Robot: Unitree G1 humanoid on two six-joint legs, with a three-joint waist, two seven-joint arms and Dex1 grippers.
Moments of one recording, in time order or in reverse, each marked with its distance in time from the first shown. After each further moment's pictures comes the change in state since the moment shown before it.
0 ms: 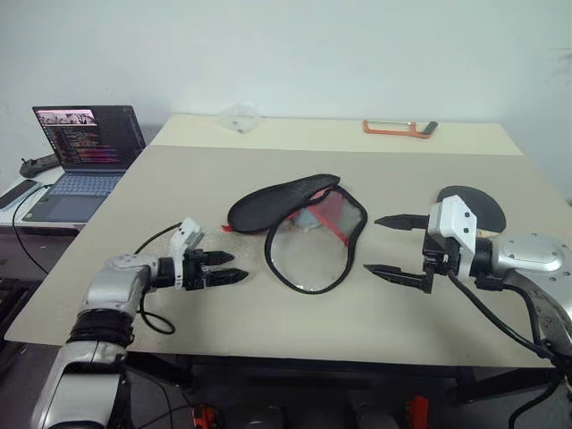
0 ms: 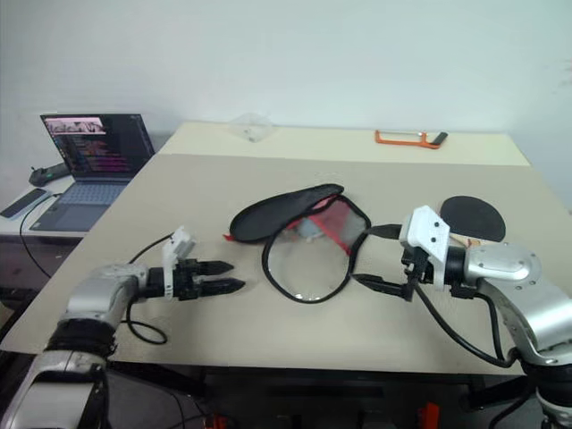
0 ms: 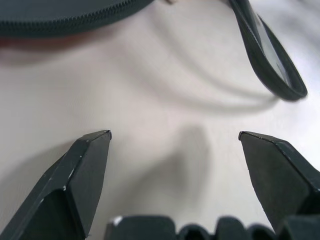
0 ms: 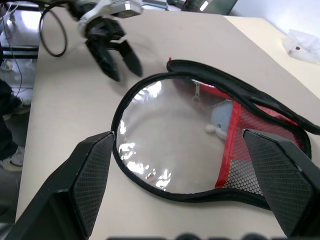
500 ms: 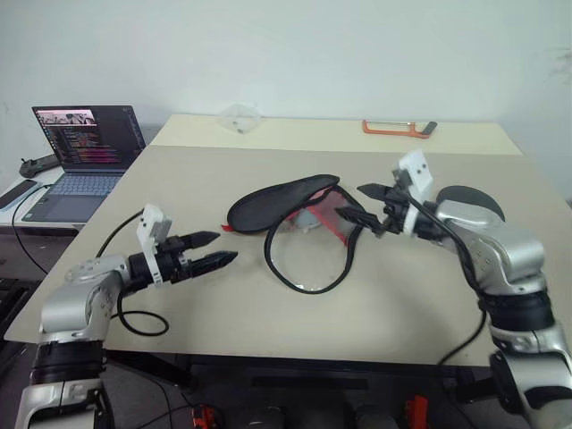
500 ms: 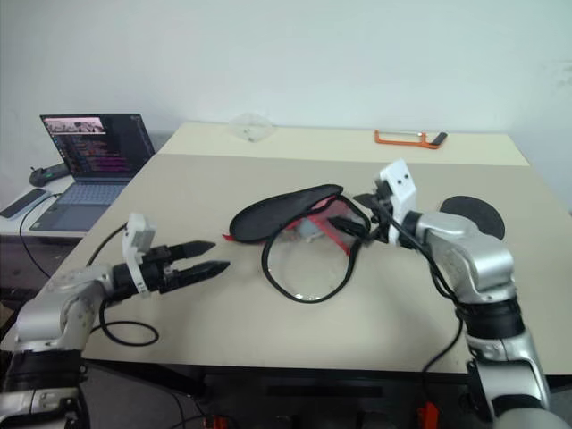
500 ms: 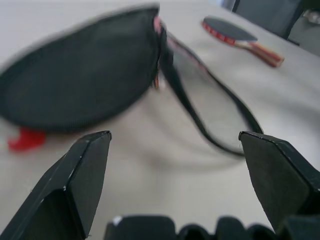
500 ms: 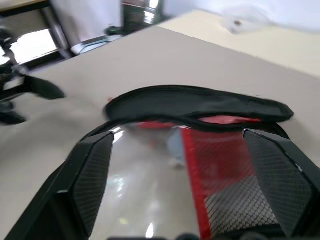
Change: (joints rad) left arm 0.055 0.007 0.189 -0.311 -0.187 0.064 0.107; right arm -0.402 0.363 0.034 0.433 -0.011 0.327 -0.372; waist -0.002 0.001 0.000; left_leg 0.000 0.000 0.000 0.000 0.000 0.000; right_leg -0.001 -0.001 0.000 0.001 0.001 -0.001
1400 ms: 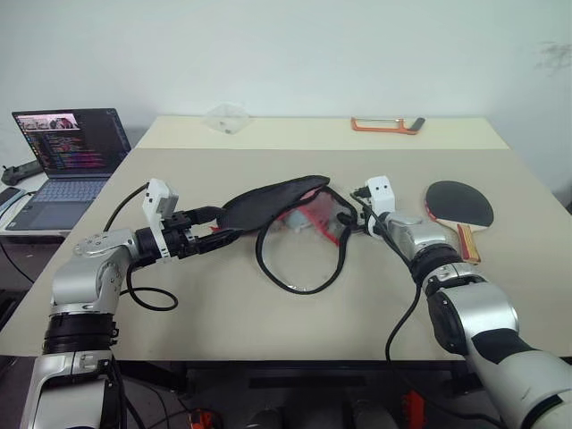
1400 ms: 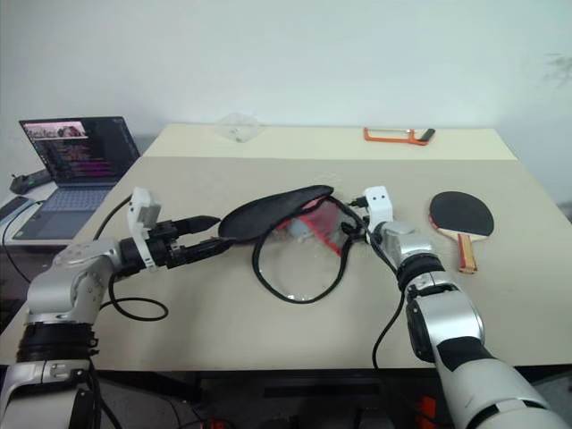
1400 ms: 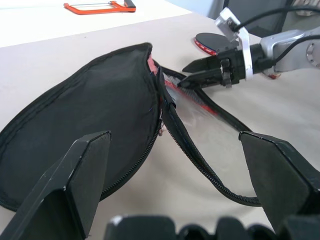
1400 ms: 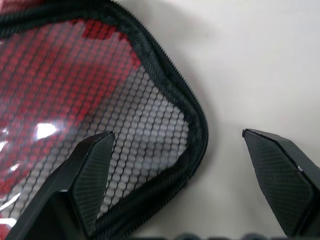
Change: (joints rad) left arm -0.098 -0.010 -0.055 0.087 0.025 -0.063 -0.003; right arm -0.331 0.226 -0.030 1.223 -0.389 -0.650 -0.151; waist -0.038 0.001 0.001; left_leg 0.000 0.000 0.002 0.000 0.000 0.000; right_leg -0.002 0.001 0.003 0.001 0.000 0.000
